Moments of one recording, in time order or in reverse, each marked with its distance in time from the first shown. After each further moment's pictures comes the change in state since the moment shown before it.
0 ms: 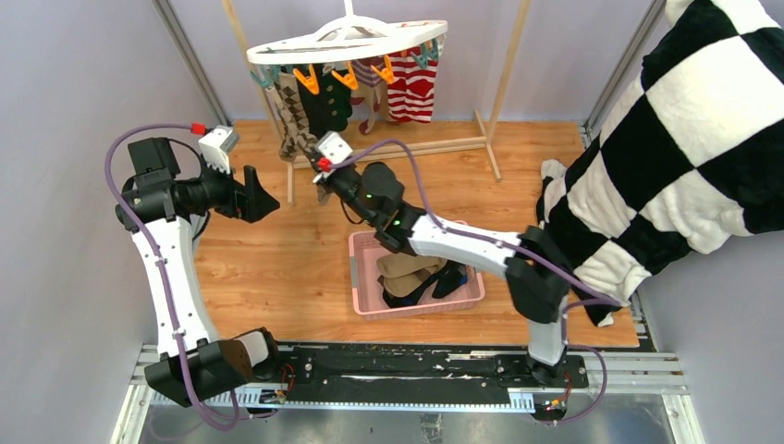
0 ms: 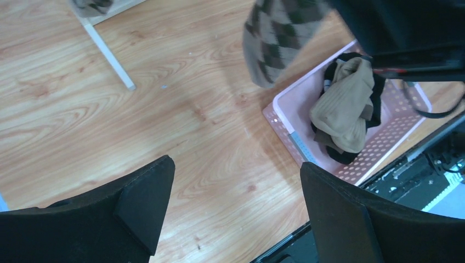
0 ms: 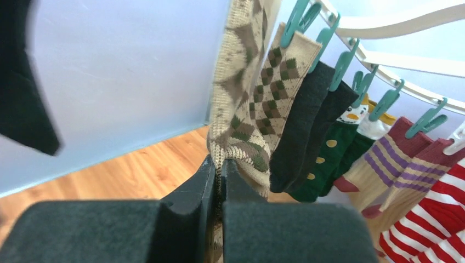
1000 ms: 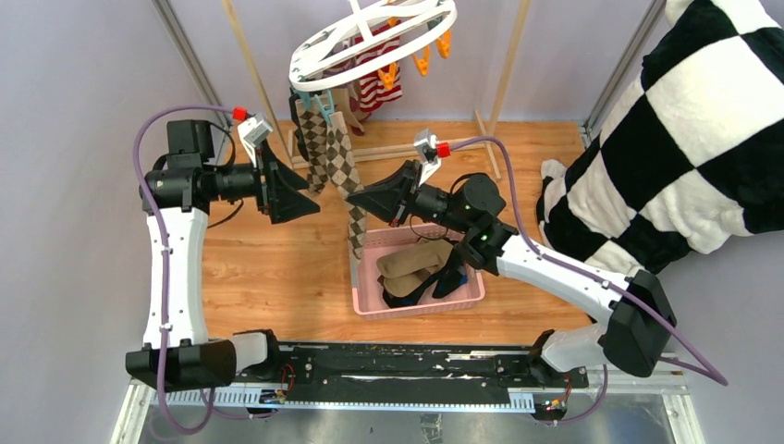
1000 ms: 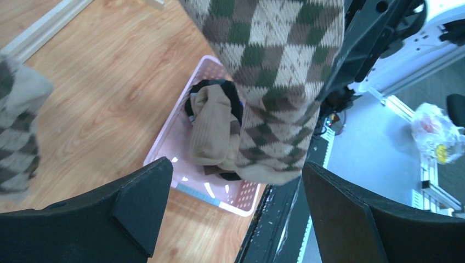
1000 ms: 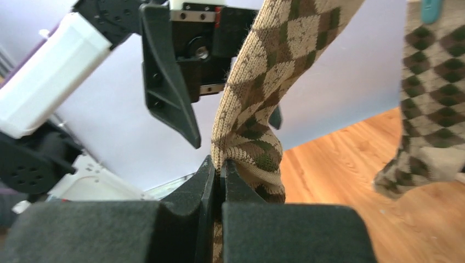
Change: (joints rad) left arm -0.268 0.031 0.069 -0.007 0.390 -0.031; right arm -0.166 -0.626 -0.555 -0.010 -0.613 0.812
